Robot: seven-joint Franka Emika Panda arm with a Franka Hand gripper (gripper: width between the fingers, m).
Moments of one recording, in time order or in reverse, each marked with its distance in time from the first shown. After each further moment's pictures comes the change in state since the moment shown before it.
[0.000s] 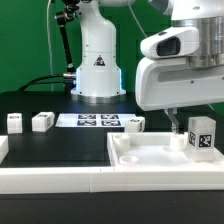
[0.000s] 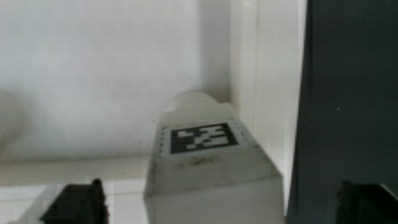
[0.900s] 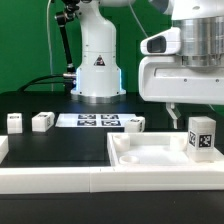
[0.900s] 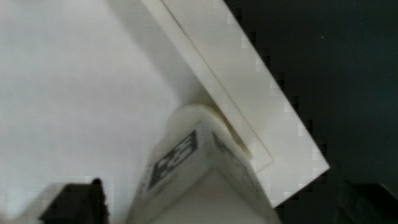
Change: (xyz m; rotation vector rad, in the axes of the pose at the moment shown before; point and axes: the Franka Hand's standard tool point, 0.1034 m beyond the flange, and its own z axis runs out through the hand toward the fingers) arm 0.000 -0.002 0.000 0.007 -0.002 0.610
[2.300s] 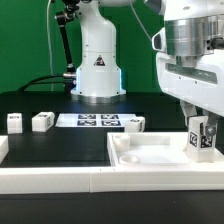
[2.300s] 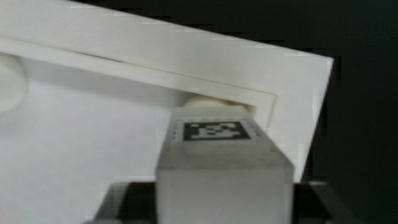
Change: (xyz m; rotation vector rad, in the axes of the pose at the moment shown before) arm 0.006 0.006 -0.002 0.018 -0.012 0.852
